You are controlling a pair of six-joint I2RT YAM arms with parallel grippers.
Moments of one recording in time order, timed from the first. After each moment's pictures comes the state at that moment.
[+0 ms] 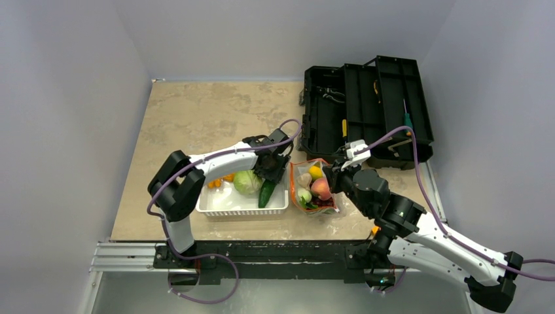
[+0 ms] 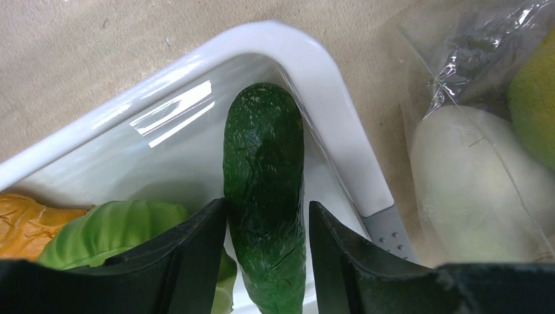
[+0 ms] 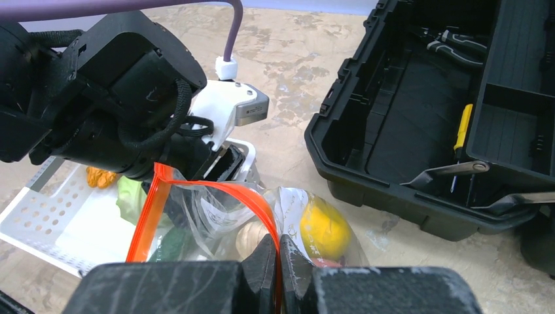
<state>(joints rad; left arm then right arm) -0.79 1.82 1.27 -0.63 -0.11 -0.36 0.96 0.66 0.69 -0.33 0.50 0.34</state>
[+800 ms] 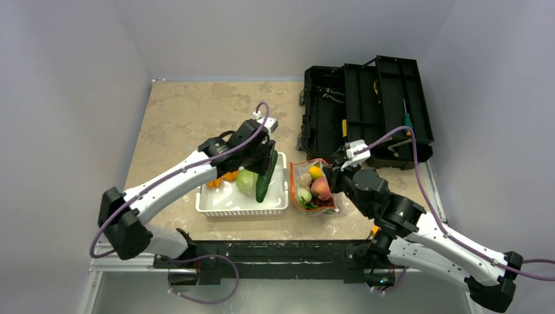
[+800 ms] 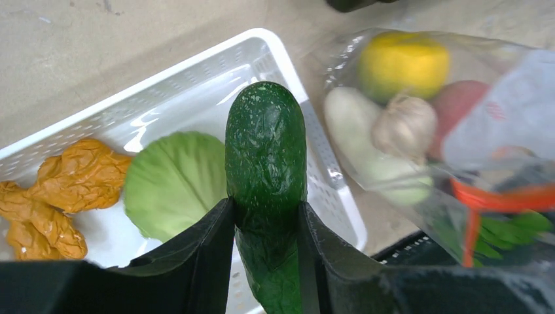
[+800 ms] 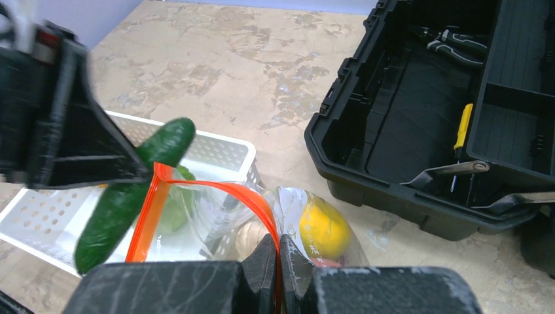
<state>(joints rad) -0.79 1.43 1.22 -0.69 -0.12 -0.42 0.96 0.66 0.69 -0.33 0.50 0.34</state>
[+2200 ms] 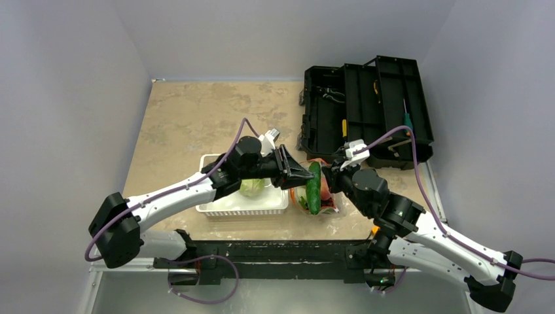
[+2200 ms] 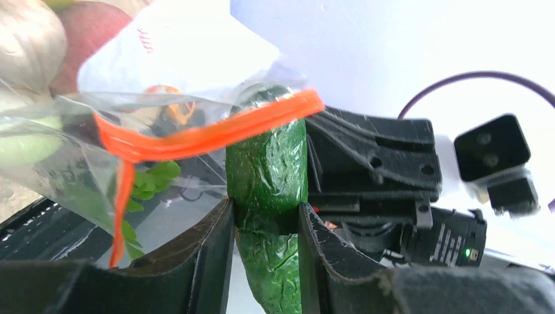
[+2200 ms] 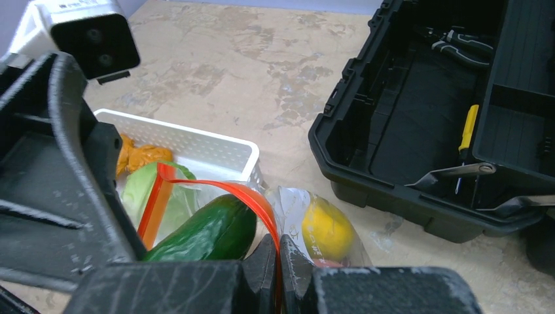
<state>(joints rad) -0.87 1.28 0.88 0.09 0.45 -1.43 0.96 0.67 0.69 -0.33 0.49 0.34</state>
